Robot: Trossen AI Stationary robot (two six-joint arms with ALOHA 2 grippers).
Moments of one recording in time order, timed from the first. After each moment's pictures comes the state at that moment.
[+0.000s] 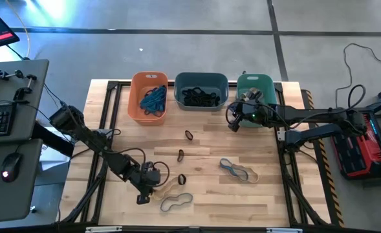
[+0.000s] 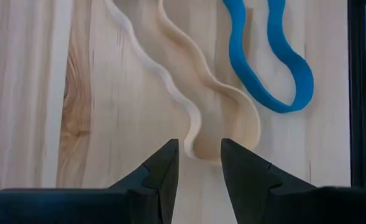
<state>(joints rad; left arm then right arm) -0.65 1.56 0.75 -0.23 -0.06 -0.73 -0.15 1.07 0.75 -0.31 0.45 0.04</state>
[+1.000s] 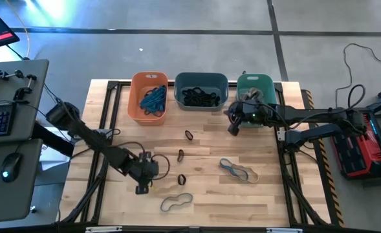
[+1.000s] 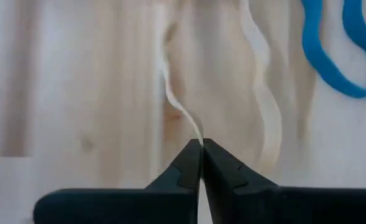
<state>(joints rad) -0.59 1.48 0.77 -0.46 -0.15 -0.61 -0.15 1.08 0.75 -0.28 0.29 0.07</state>
